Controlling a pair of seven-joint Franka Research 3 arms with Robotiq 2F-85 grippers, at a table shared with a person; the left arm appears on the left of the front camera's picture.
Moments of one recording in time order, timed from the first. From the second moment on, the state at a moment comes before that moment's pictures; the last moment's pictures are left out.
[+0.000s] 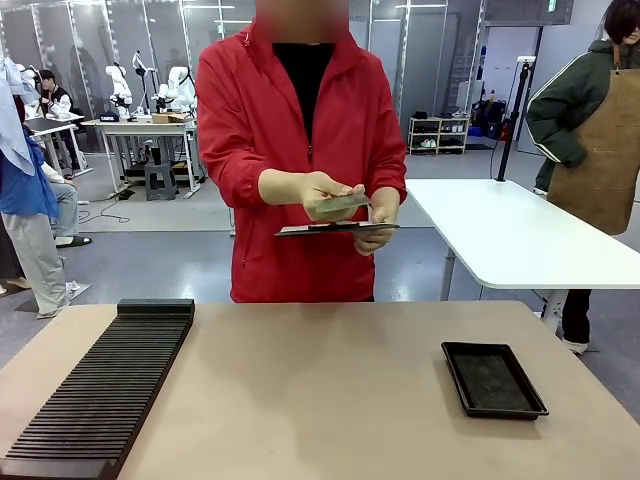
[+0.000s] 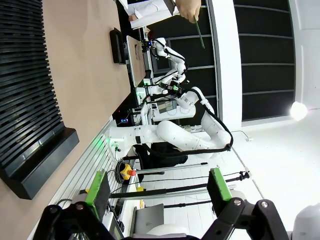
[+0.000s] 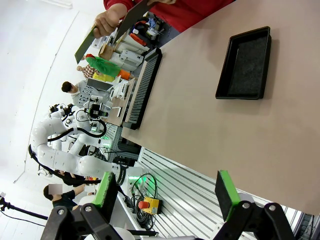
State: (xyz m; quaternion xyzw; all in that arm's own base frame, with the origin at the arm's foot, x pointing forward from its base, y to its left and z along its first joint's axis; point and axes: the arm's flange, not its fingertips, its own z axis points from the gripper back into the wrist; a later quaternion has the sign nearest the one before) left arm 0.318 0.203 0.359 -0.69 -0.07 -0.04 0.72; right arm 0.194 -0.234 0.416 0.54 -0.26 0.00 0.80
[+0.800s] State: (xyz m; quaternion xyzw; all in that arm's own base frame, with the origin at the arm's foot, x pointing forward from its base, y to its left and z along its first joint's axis) left arm 0.318 0.203 0.359 -0.69 -0.07 -0.05 0.72; right arm 0.230 -0.196 0.459 0.61 -0.17 0.00 0.77
